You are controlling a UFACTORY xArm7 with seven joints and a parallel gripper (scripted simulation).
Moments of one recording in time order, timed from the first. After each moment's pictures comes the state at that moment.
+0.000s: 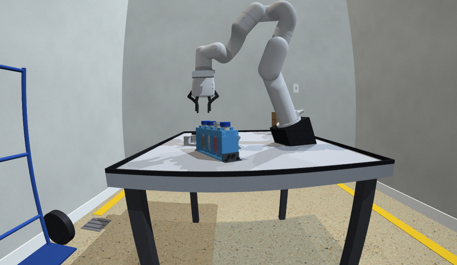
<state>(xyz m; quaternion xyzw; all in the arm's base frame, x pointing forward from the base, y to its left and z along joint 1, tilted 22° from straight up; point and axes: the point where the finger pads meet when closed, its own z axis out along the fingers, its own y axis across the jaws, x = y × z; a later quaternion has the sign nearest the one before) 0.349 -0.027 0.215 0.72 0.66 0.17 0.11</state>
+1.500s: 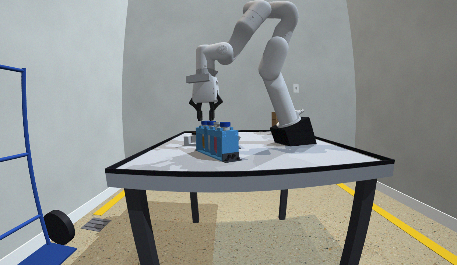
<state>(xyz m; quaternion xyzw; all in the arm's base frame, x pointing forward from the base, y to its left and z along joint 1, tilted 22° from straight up) 0.358 0.072 0.189 0.83 0.52 0.17 0.09</state>
